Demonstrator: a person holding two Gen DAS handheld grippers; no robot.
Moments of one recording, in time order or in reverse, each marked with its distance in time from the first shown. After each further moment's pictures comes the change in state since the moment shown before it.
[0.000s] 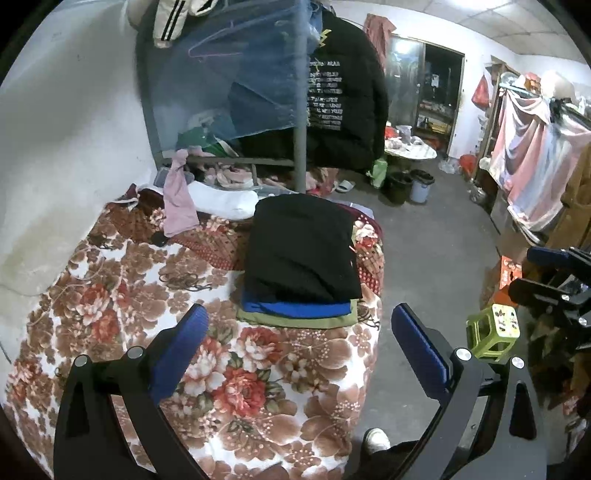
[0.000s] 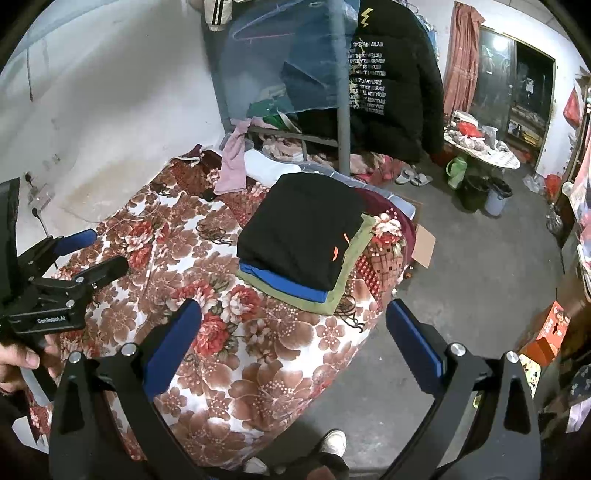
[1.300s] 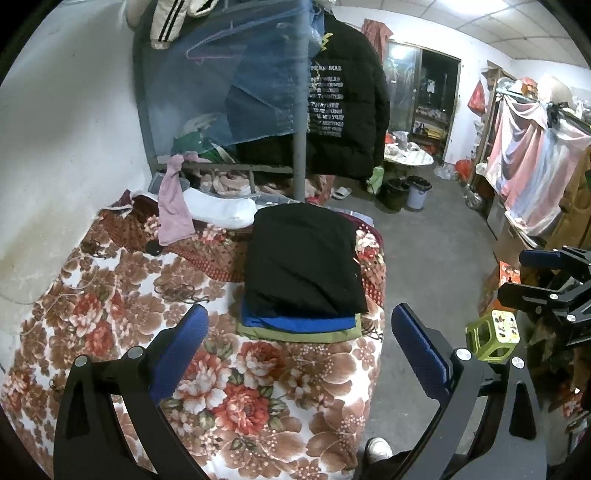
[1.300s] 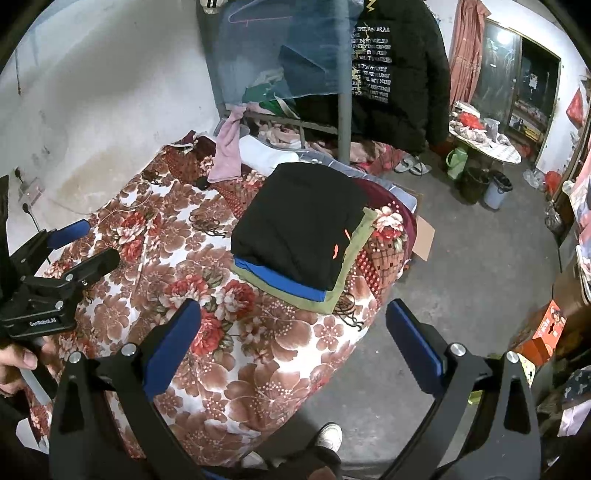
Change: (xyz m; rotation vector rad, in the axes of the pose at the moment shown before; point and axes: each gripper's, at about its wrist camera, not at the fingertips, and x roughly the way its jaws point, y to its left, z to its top) left arm 0.022 0.017 0.011 0.001 -0.020 -0.023; right arm 0.021 0.005 0.008 -0.001 0.061 -0.027
